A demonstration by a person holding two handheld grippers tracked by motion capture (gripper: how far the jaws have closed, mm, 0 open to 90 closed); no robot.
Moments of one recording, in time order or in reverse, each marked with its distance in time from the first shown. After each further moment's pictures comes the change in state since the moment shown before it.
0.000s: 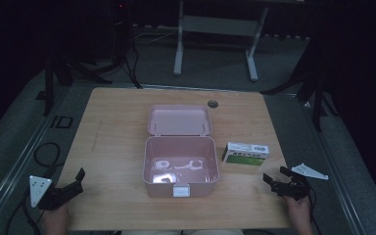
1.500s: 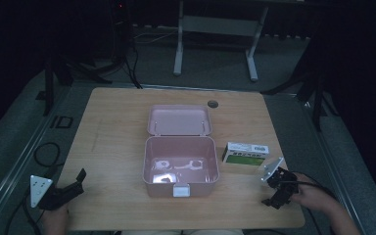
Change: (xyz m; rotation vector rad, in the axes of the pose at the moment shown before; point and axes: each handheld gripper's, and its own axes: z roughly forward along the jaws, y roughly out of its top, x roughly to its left) left arm 0.000 0.000 0.000 -0.006 -0.040 0.002; right arm 0.052 0.054 0.015 0.818 0.285 -0.715
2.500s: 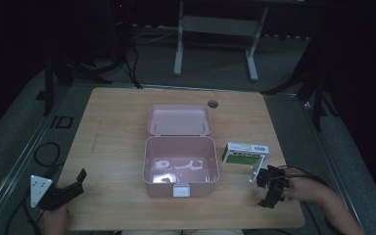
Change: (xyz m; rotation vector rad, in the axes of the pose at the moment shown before) left arm 0.000 0.000 0.000 0.002 -0.003 0.000; right arm 0.012 0.041 -0.007 0.164 0.056 -0.117
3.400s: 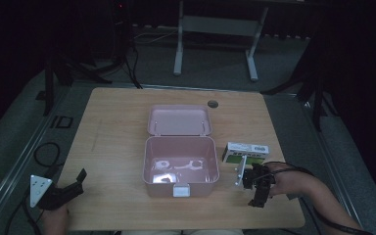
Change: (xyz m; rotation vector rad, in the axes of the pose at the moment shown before) left arm 0.001 0.000 0.000 0.005 -0.011 -0.005; right arm 0.014 0.046 -0.010 0.051 -0.006 -0.172
